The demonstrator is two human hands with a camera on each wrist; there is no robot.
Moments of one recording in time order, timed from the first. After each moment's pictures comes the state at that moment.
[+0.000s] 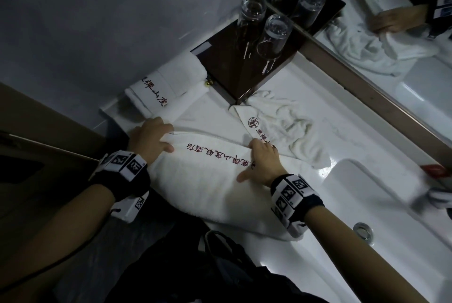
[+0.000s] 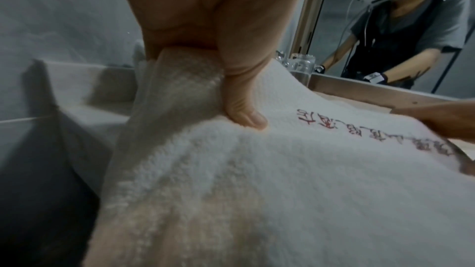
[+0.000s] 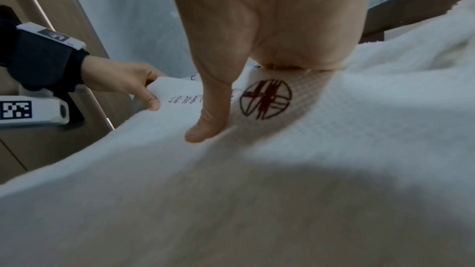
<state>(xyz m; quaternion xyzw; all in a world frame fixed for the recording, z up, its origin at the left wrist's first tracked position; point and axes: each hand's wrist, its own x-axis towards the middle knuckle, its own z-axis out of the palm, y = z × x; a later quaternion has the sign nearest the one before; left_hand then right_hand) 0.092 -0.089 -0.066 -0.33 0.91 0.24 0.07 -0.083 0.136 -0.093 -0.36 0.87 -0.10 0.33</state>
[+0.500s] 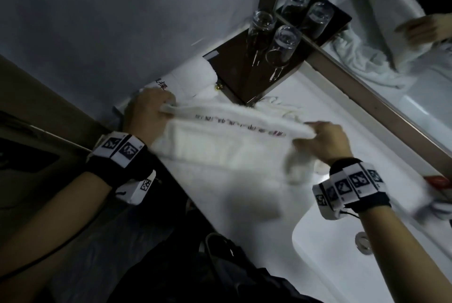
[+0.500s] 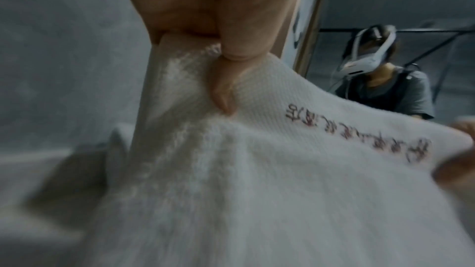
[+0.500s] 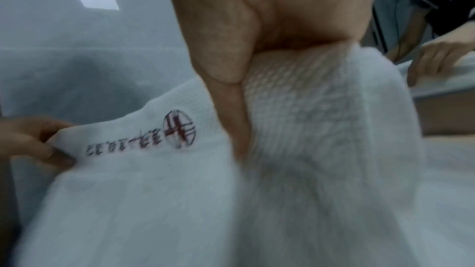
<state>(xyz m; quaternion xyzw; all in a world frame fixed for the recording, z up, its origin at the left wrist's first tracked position) 0.083 -0.094 0.005 -0.31 0.91 0.22 -0.17 -0.147 0.169 0.002 -0.27 0.93 -0.18 0.19</state>
